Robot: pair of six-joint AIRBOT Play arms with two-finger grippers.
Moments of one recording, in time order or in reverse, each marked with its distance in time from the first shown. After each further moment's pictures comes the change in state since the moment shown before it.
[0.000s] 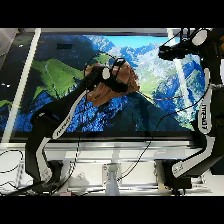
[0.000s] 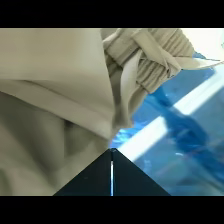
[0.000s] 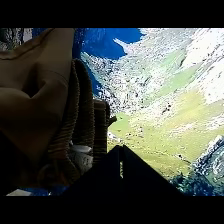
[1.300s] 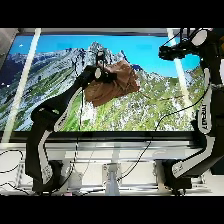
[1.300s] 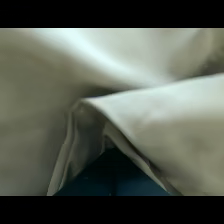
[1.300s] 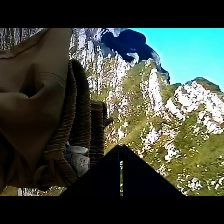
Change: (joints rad) left arm 0.108 -0.090 0.000 0.102 0.252 -0.380; right arm 0.000 -0.002 -0.001 0.003 -0.007 -0.020
